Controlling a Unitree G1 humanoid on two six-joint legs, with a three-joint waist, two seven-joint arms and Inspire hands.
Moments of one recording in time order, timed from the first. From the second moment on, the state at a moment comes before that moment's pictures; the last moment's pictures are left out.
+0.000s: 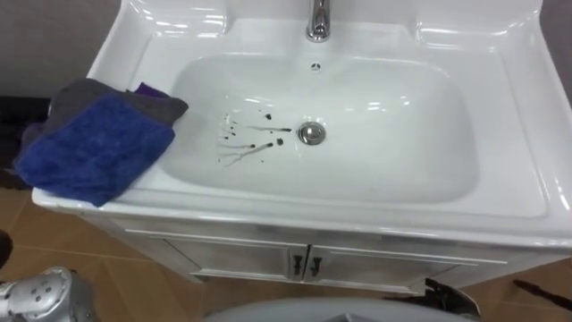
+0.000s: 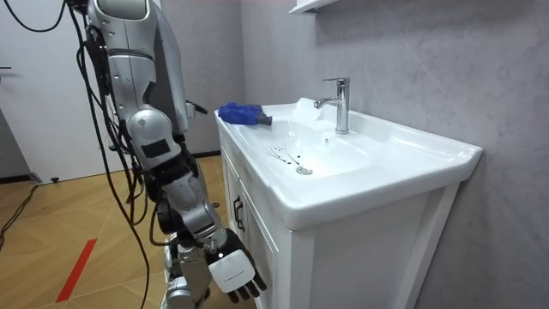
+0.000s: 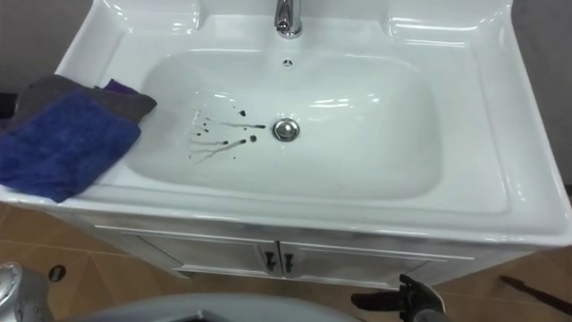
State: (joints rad) left arm 0.27 0.18 0.45 0.29 -0.29 -0.26 1.04; right arm 0.14 -0.23 -0.03 1.16 0.17 -0.02 0.05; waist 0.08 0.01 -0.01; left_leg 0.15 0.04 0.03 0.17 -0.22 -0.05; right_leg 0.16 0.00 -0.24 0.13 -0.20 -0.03
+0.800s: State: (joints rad) left arm 0.17 0.23 0.46 -0.17 0.10 -0.33 1.02; right arm 0.15 -0.23 -0.06 1.21 0.12 -0.10 0.07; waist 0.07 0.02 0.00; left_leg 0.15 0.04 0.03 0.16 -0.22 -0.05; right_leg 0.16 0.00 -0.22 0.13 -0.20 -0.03
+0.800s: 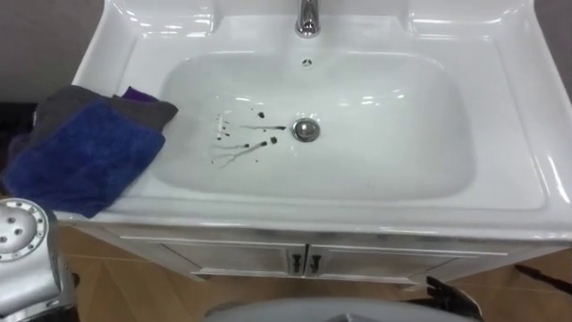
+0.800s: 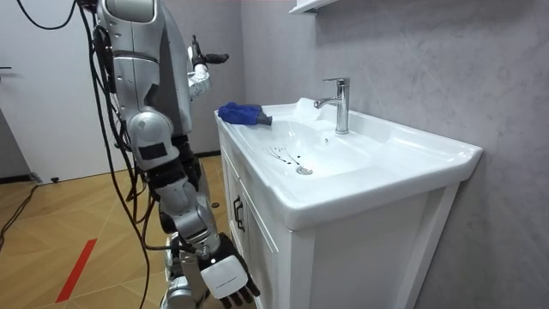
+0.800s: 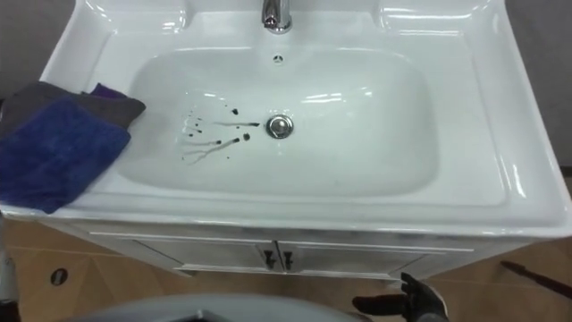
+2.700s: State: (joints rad) left arm 0.25 0.37 0.27 -0.05 1.00 0.09 0.42; right arm 0.12 -0.31 -0.13 1.28 0.06 0.00 0.10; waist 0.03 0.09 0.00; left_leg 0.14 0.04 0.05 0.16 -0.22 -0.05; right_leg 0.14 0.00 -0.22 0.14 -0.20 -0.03
